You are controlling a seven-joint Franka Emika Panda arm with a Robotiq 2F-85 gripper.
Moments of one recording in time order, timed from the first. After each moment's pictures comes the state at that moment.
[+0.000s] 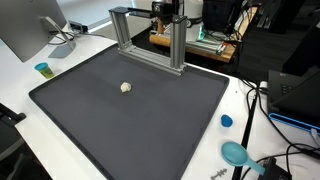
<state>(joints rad) 0.10 -0.63 0.21 -2.48 -0.02 1.92 0.12</state>
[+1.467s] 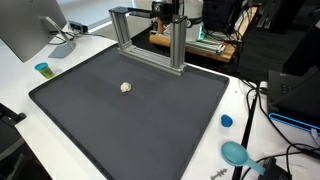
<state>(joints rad) 0.06 -0.59 0.05 -2.51 -0.09 1.93 -0.04</state>
